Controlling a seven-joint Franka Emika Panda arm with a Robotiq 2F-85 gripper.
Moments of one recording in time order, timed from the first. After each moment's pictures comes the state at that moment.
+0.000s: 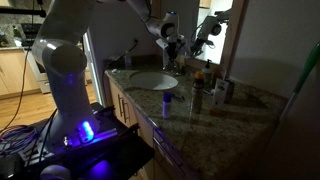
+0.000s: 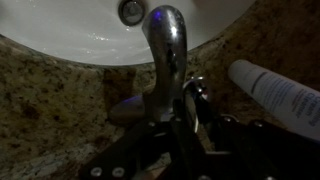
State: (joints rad) arm 0.07 0.53 0.04 -1.67 0.21 2.48 0.28
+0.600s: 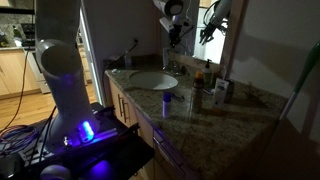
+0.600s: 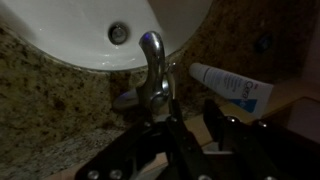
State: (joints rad) arm -0.10 0.27 0.08 -1.72 0.45 2.17 0.07
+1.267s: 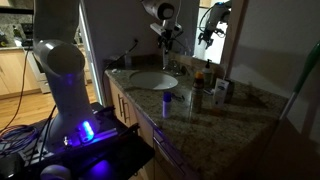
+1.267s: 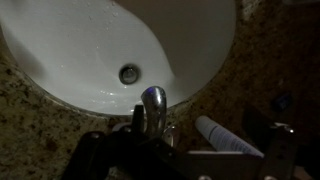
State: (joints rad) arm 0.01 0.28 0.07 -1.78 0.33 2.14 0.11
